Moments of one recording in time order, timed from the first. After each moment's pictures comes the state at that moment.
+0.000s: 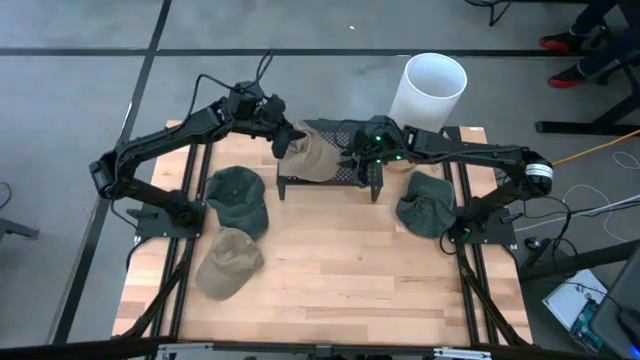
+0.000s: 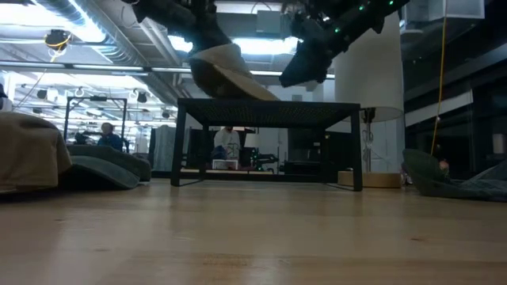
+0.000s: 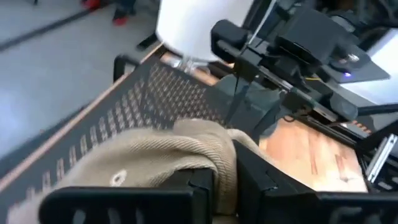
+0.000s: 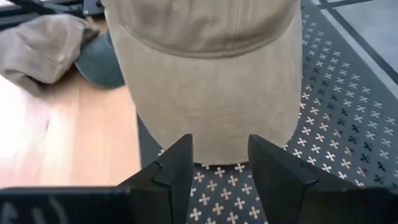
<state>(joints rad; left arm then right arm) 0.60 1.32 1.17 -0.31 0.40 -0.22 -0.35 1.44 1.16 -0.33 -0.09 -0.09</state>
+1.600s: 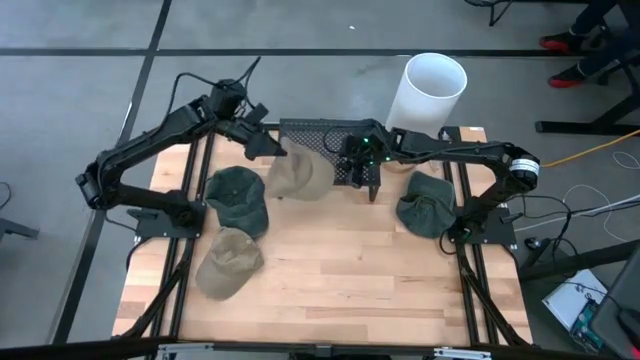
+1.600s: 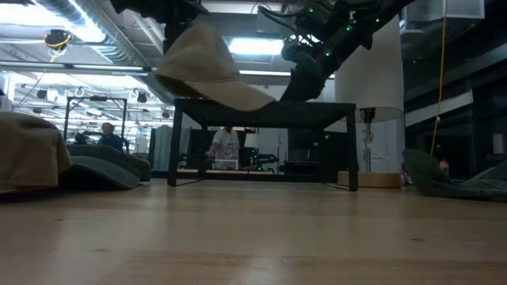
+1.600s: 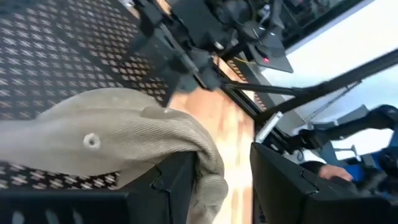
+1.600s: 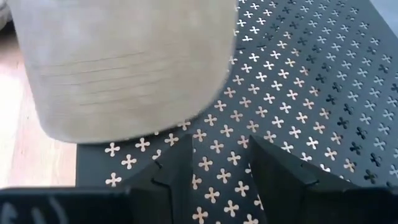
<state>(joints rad) 0.67 1.19 1.17 -0.56 0.78 -0.42 -0.36 1.55 1.15 -0.32 -0.04 -0.19</state>
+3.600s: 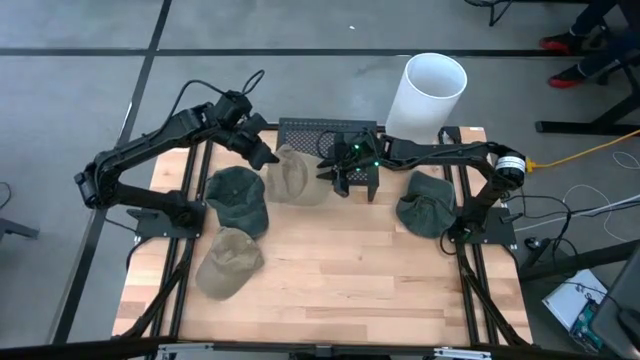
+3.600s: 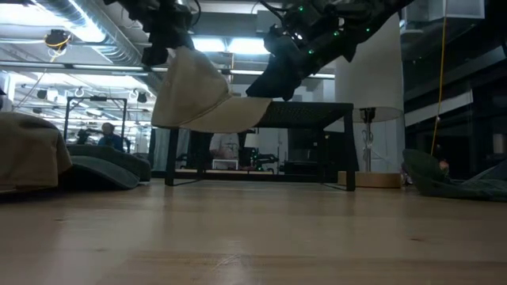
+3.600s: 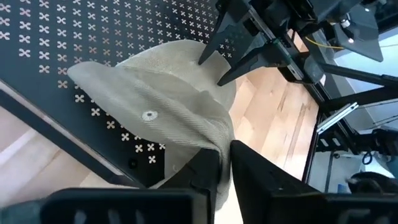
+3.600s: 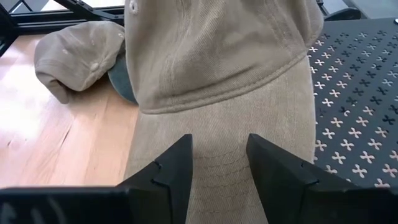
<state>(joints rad) 0.60 1.18 1.17 -0.79 0.50 -0.42 -0.32 1.67 1.16 -0.07 -0.23 -0.16</state>
